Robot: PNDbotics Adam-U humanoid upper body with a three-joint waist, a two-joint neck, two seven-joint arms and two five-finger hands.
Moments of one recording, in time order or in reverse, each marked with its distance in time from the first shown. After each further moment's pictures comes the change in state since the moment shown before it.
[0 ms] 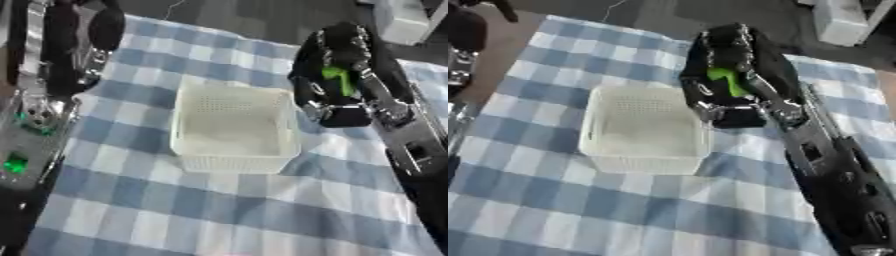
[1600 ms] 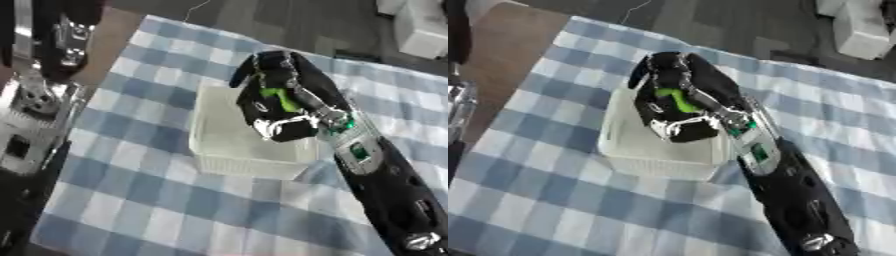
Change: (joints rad) left arm -0.083 -0.009 -0.007 0.000 0.062 -0.027 0.000; right arm -0.054 0.153 -0.002 0.208 -0.023 -0.056 0.155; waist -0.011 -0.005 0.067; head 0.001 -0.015
